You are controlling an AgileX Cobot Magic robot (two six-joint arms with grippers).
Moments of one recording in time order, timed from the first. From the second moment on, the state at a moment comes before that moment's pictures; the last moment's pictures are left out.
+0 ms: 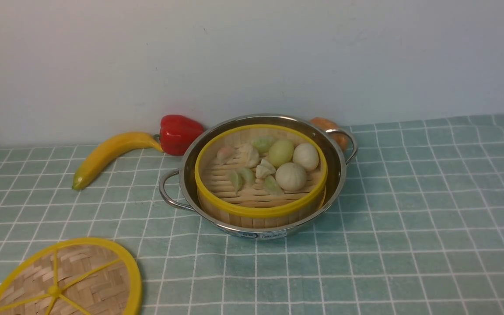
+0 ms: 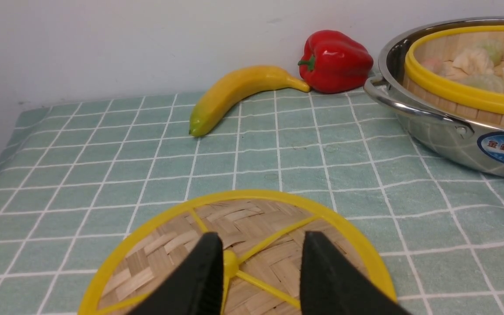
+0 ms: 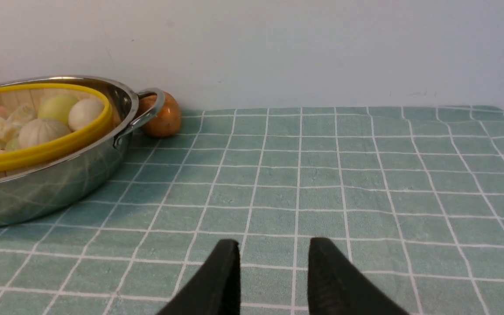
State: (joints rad) right arm 0.06 0.00 0.01 0.07 0.34 0.07; left arm 0.03 0.00 0.01 -0.01 0.33 0.09
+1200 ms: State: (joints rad) right arm 0.06 0.00 0.01 0.07 0.34 0.07; left arm 0.03 0.00 0.01 -0.25 -0.01 -0.07
